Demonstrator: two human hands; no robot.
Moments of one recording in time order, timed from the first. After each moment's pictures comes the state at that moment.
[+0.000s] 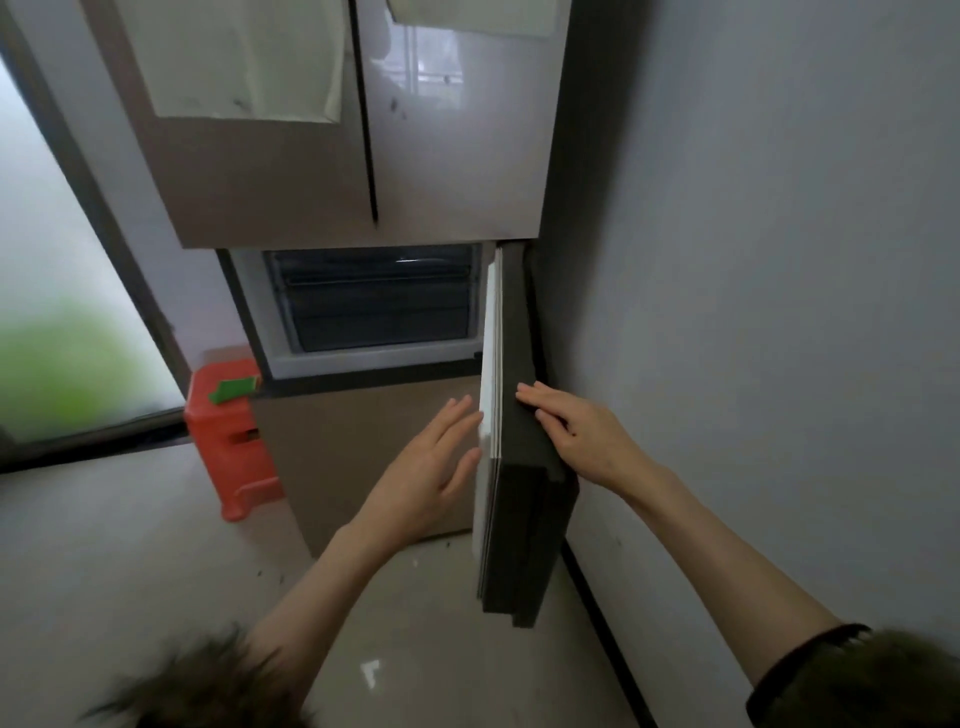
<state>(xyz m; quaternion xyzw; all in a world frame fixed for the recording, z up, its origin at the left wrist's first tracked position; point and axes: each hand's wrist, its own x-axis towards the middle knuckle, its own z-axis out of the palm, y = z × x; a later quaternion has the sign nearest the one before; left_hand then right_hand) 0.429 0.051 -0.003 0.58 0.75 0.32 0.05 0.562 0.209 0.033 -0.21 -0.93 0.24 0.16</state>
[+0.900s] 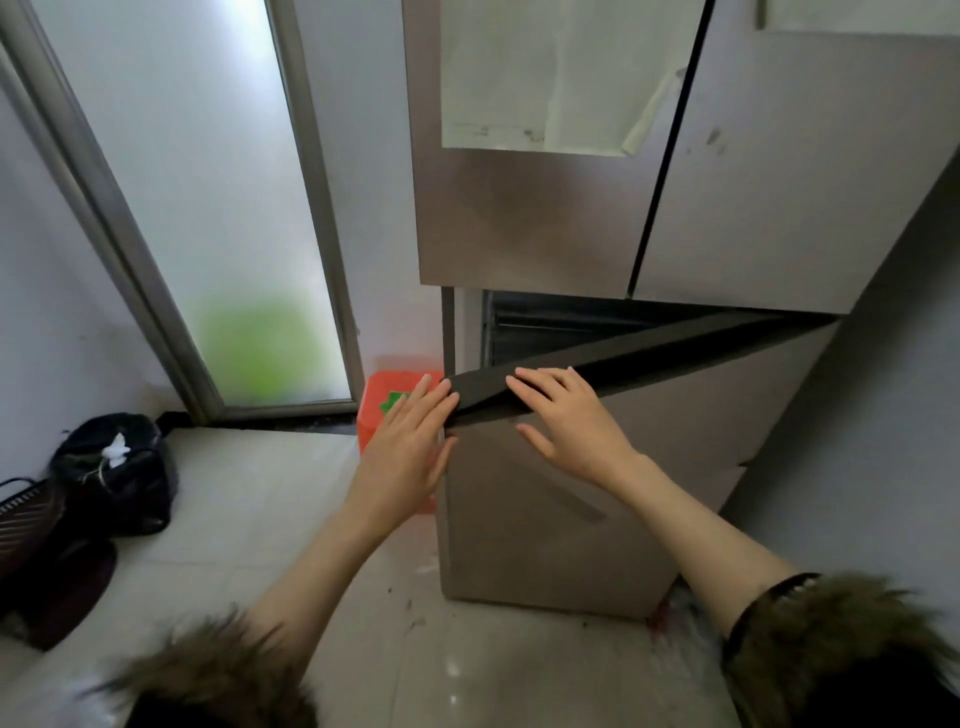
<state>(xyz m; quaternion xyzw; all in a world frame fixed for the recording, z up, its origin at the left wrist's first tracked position) 0.128 -0.049 -0.015 0.44 0.84 0.24 -0.18 0.207 0.156 0.005 0.00 -0.98 -0.02 0.18</state>
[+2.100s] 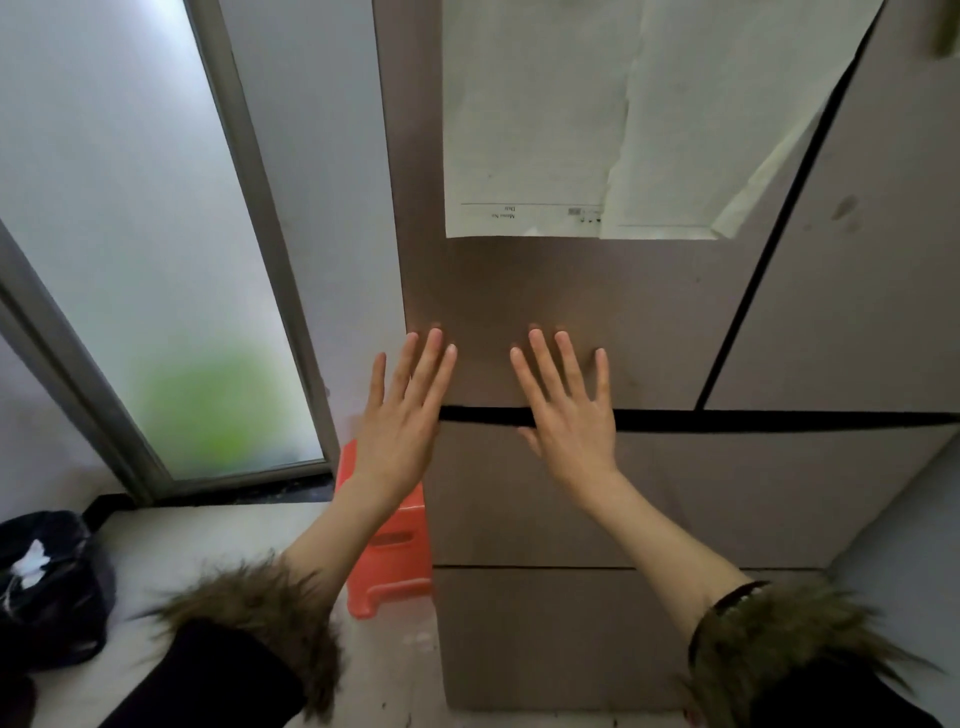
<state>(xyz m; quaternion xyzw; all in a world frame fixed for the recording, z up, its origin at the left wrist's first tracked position) -0.124 0.066 0.010 0.41 0.84 0.04 -0.34 -0.008 0.231 0.011 -0.17 -0.92 -0.21 0.29</state>
